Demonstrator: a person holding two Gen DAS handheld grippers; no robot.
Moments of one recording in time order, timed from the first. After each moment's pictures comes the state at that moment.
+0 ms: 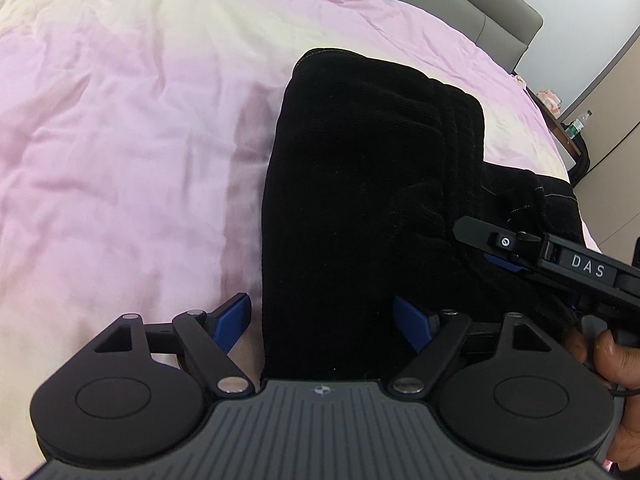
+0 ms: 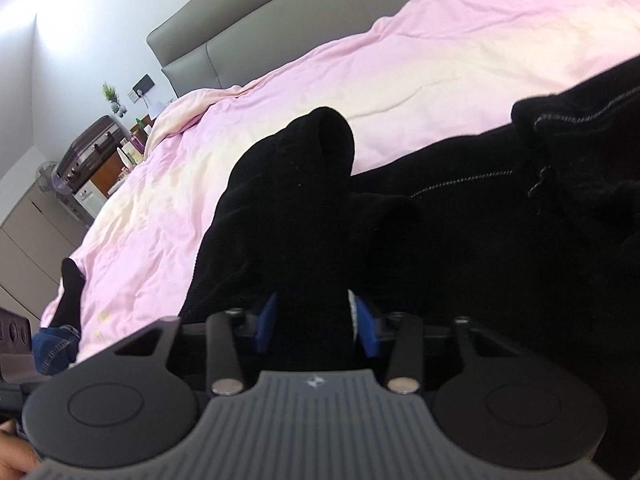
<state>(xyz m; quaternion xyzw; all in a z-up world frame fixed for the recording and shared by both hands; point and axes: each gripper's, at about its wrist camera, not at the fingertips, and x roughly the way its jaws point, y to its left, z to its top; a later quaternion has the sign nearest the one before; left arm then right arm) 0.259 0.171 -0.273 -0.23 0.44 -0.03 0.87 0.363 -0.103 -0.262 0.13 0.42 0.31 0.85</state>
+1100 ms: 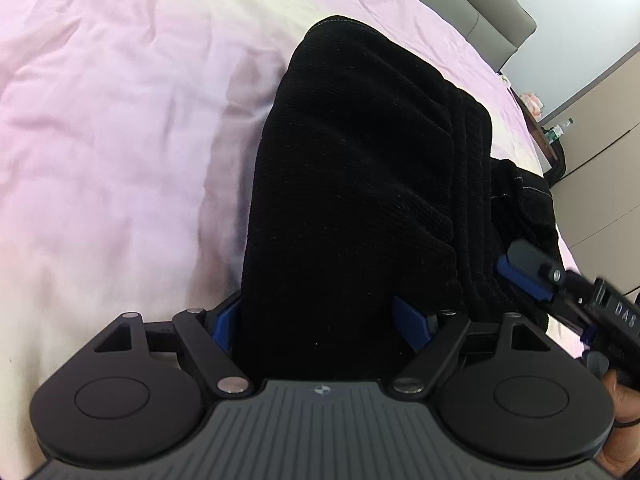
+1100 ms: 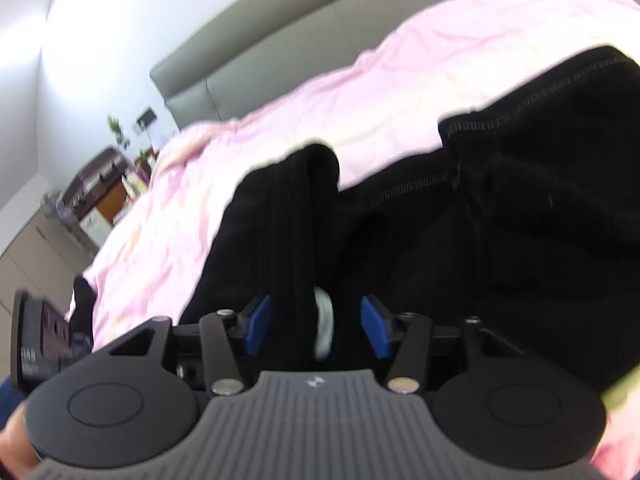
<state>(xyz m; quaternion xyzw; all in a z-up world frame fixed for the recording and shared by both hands) 0.250 0.179 -0.287 -0.28 0.46 -0.07 0.84 0.322 -0.168 -0.257 0.17 0.37 0.30 0.86</state>
